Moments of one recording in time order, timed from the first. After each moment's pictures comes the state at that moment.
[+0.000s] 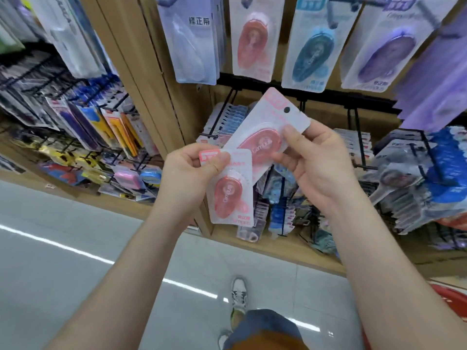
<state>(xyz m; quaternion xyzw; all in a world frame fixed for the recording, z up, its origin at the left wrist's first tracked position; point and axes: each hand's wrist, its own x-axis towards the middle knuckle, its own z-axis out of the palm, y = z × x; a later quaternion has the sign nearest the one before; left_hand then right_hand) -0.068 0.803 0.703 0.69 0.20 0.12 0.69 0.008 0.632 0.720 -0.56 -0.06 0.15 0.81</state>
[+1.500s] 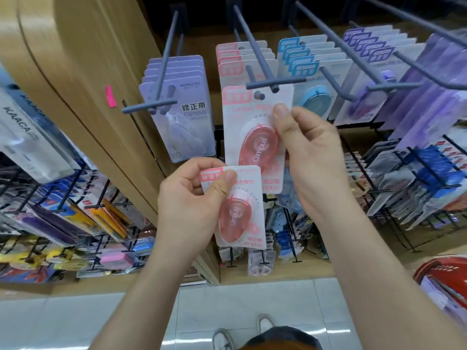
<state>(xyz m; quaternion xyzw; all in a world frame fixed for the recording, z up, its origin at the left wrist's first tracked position) 0.001 0.865 0.748 0.74 0.01 0.15 0.65 0.049 0.716 0.769 -0.65 -0.07 -0.09 0.75</state>
